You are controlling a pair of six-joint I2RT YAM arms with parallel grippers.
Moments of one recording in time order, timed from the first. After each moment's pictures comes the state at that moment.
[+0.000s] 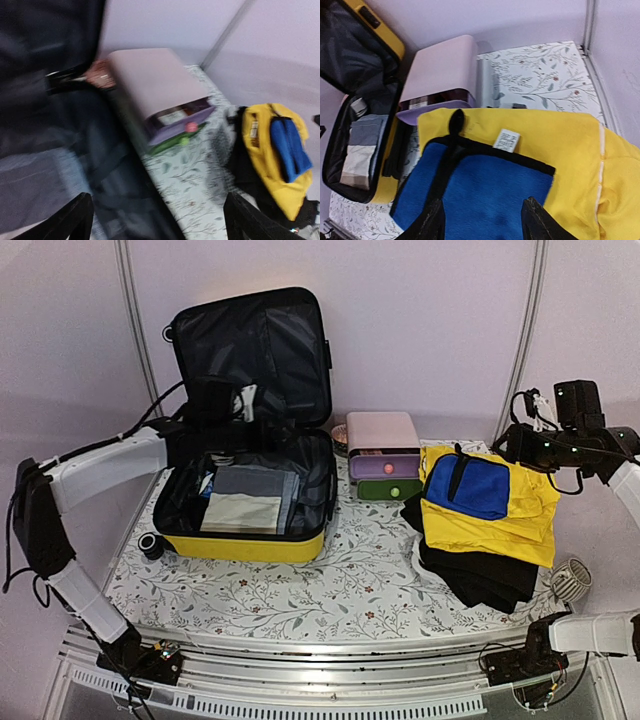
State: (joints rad) left arm -0.62 1.64 1.42 -0.18 0.16 -0.37; right arm 0.18 1.07 1.27 -0.85 -0.04 0.33
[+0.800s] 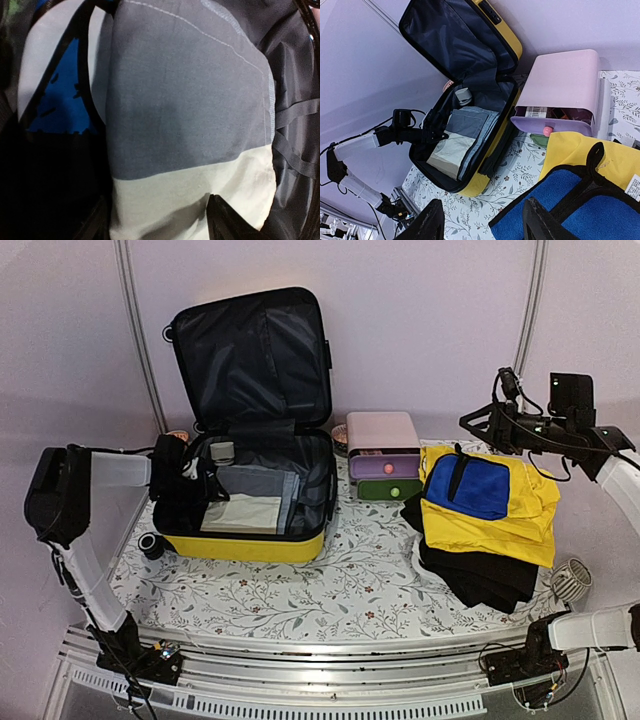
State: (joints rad) left arm -0.10 1.79 1.11 -0.30 0.39 -0.37; right arm 0.18 1.13 1.25 -0.51 -0.62 0.41
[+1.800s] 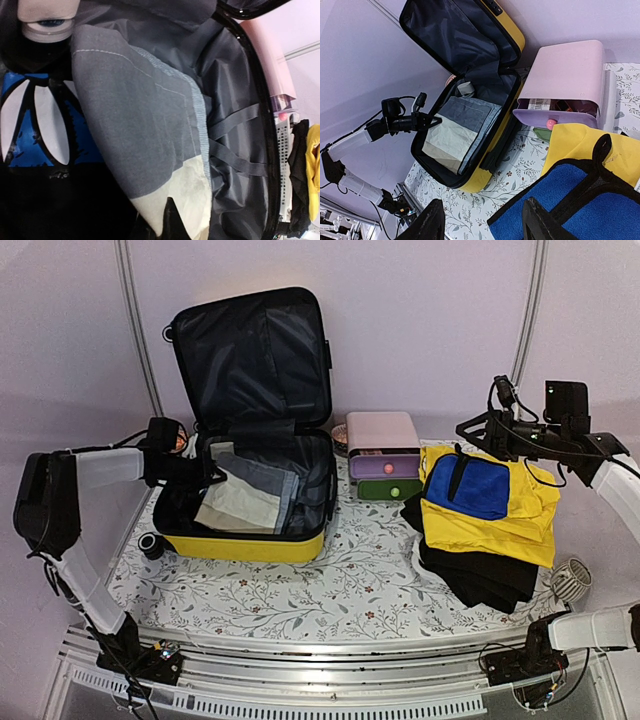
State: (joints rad) left arm -0.11 1.70 1.14 -0.23 0.51 -0.39; right arm 0.18 1.12 1.18 -0.47 -0.65 0.42
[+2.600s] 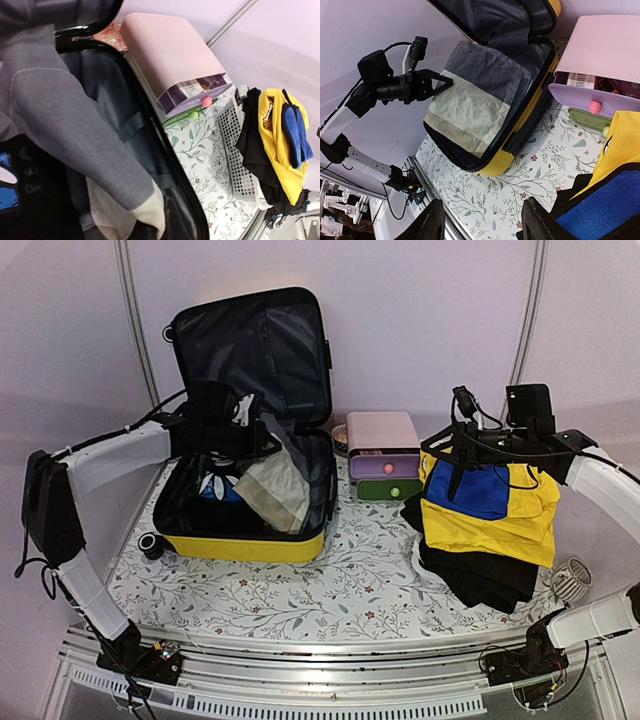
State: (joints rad) left arm -0.46 1.69 1.42 -0.31 0.37 -0.37; right arm 0.35 1.24 1.18 -0.42 -0.66 0.42
